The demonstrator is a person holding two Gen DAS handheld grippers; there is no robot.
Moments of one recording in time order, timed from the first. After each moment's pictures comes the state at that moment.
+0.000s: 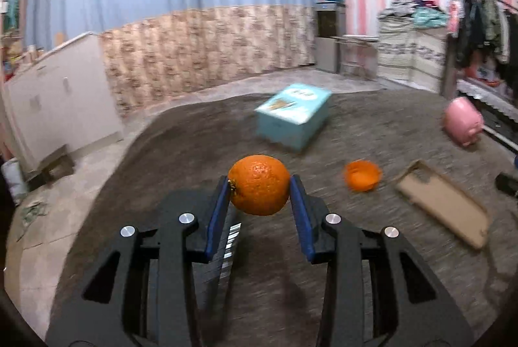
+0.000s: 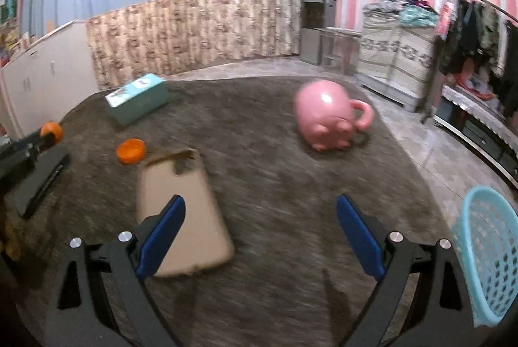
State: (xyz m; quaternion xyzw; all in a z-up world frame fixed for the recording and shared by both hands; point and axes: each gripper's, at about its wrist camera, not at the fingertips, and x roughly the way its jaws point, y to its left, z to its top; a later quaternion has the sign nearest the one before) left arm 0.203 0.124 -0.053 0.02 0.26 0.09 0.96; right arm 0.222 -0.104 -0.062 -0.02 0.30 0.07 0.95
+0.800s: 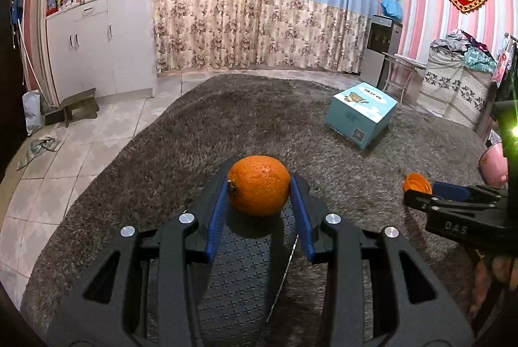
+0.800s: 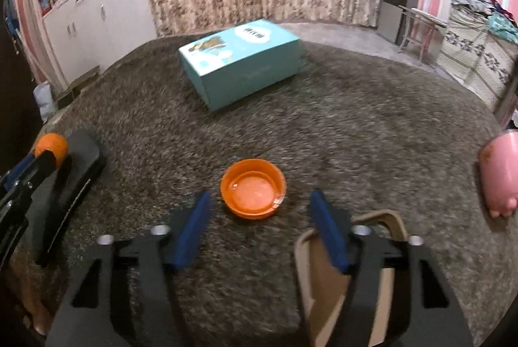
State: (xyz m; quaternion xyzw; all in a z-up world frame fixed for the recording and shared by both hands) left arm 0.200 0.175 -0.077 -0.09 0.26 0.17 0.95; right arm 0.323 0.056 -0.102 -0.07 0.40 0.21 0.89
